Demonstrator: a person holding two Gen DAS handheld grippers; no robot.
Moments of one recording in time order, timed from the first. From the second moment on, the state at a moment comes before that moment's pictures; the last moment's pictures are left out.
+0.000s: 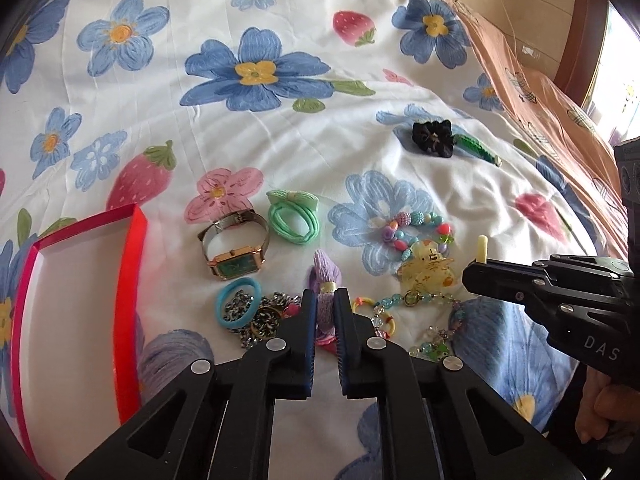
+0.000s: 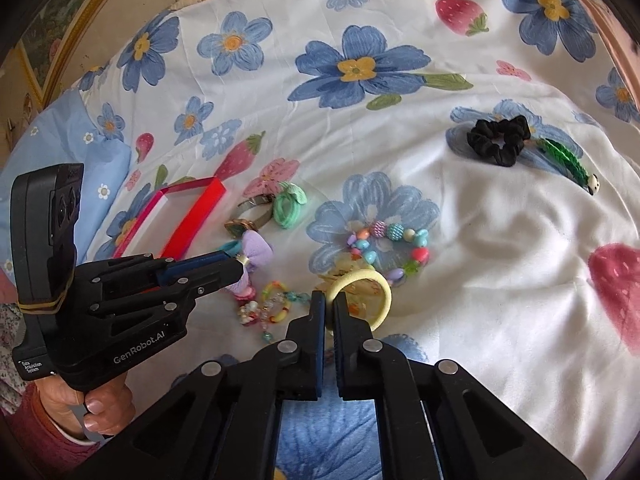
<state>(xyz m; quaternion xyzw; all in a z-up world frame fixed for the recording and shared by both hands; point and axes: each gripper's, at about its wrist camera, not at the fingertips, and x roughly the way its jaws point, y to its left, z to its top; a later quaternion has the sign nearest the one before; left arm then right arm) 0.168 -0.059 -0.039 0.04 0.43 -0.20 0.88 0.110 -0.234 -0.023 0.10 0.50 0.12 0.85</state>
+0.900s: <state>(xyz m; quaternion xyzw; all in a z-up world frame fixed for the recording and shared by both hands) 0.107 0.099 0.006 -0.09 0.41 -0.08 0.90 0.142 -0.094 -0.004 0.06 0.49 0.26 0.83</state>
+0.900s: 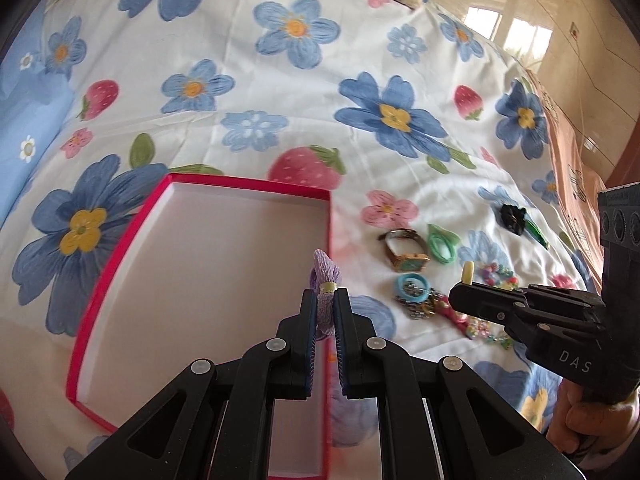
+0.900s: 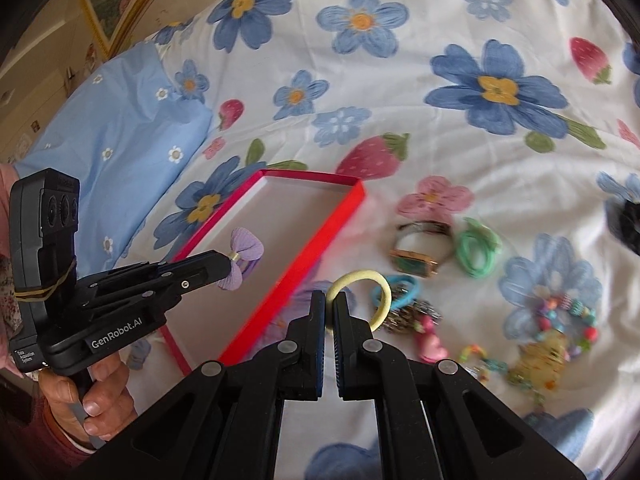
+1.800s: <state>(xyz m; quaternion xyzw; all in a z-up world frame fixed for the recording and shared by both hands) 0.208 0.181 -0.055 -0.11 0.47 0.02 0.87 0.236 0.052 -0.080 -0.04 0.55 0.33 0.76</state>
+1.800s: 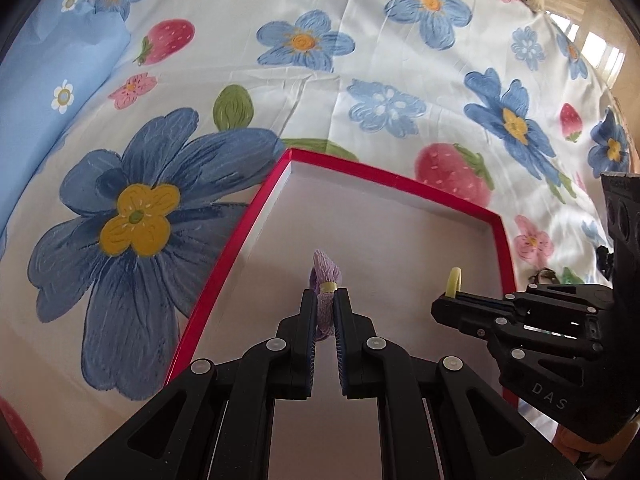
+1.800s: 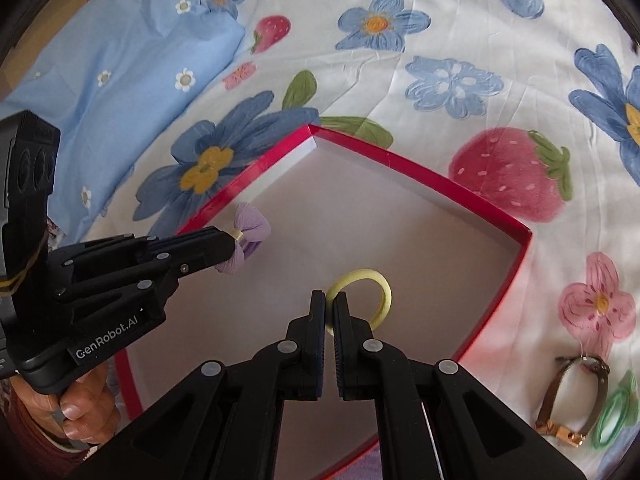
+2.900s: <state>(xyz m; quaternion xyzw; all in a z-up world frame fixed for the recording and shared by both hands) 0.151 0.163 -0.018 -0.14 0.44 0.03 0.89 0.212 -0.023 -0.032 0.04 0.52 0.30 0.80</state>
